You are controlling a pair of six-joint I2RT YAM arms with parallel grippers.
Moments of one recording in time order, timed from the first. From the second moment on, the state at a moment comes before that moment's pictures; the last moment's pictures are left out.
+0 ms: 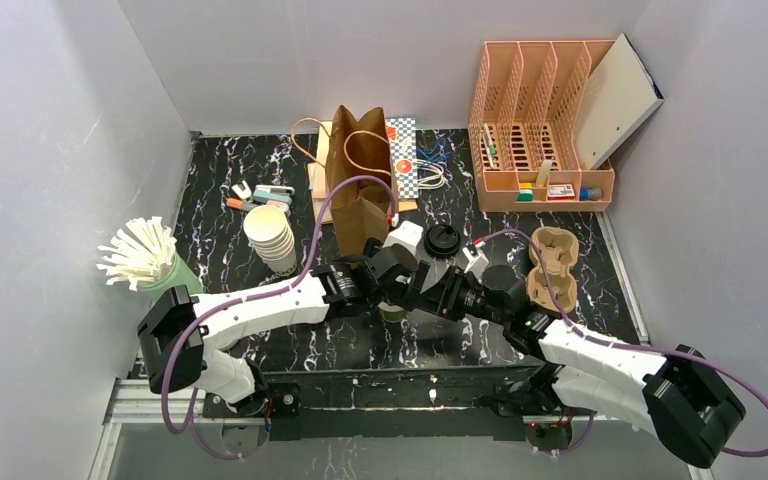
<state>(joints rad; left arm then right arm) -1.12 1.43 1.04 -0.45 -0.42 -0.44 0.77 0.97 0.27 0.34 -0.28 1.07</state>
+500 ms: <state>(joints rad) -1.11 1.43 1.03 -0.45 -0.43 -0.44 0.77 1.03 0.29 0.36 -0.28 1.15</state>
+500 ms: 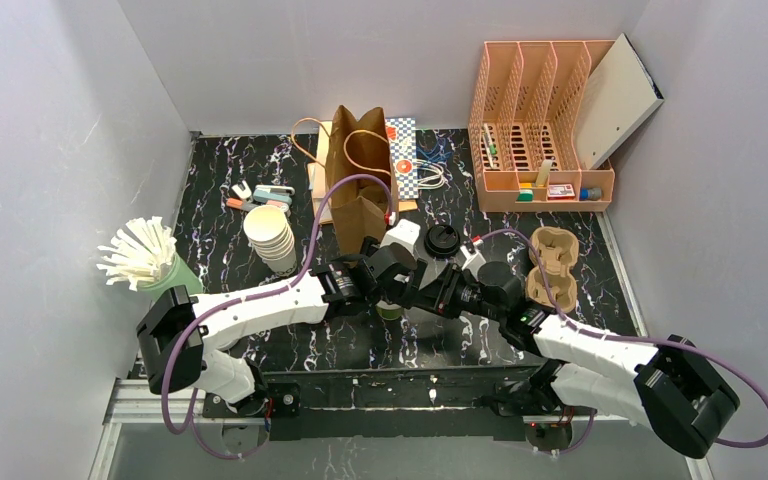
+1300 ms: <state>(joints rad) -1.11 1.44 1.02 -0.45 -0.44 -0.43 0.77 1.10 0.30 0.15 -0.21 1.14</state>
